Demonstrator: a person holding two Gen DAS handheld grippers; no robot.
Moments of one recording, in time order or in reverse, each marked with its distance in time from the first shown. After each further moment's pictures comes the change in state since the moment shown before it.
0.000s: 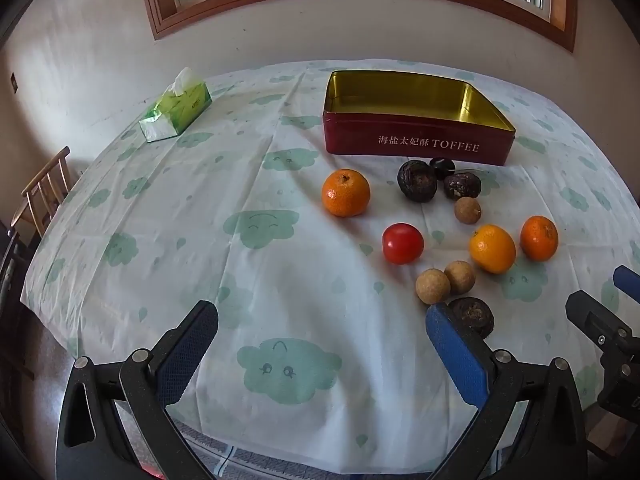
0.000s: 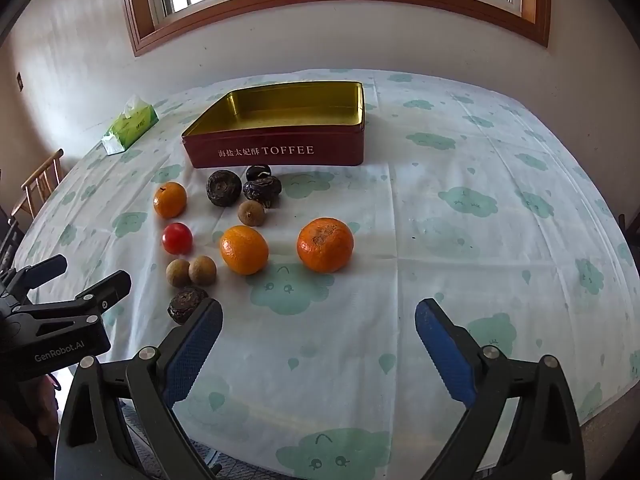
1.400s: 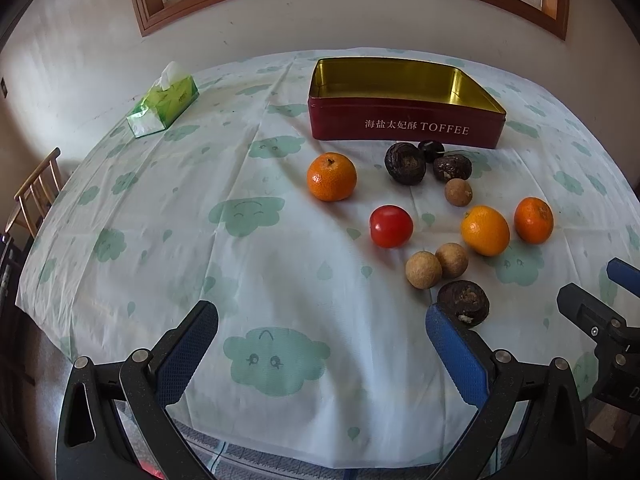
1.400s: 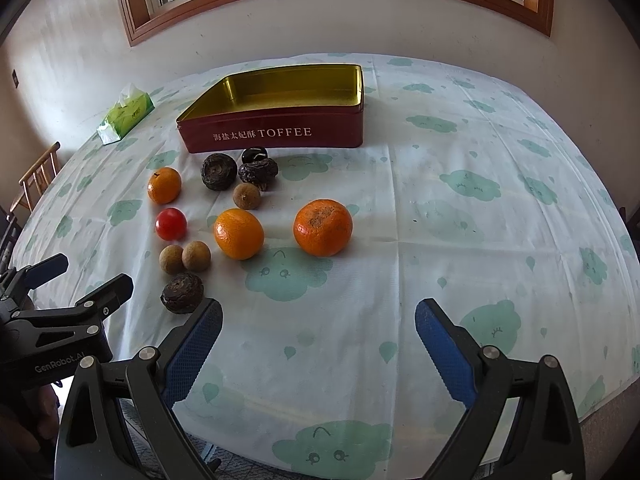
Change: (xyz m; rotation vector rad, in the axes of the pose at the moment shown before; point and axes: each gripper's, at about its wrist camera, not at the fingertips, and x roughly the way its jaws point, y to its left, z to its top) left arm 0.006 -0.007 -0.007 0.023 0.024 -0.024; right arm 0.010 0.000 -0.006 0.011 0.055 -0.011
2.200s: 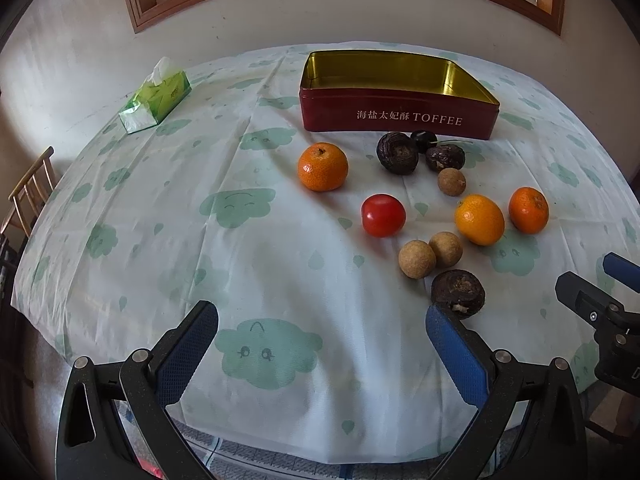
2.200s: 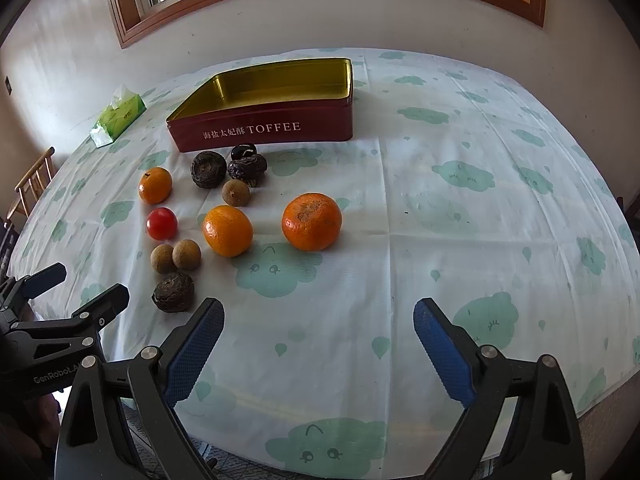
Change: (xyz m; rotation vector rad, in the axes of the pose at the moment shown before) left arm 0.001 -0.005 -0.005 0.015 0.021 -0.021; right arm 0.002 -0.006 -0.001 0.022 0.017 -0.009
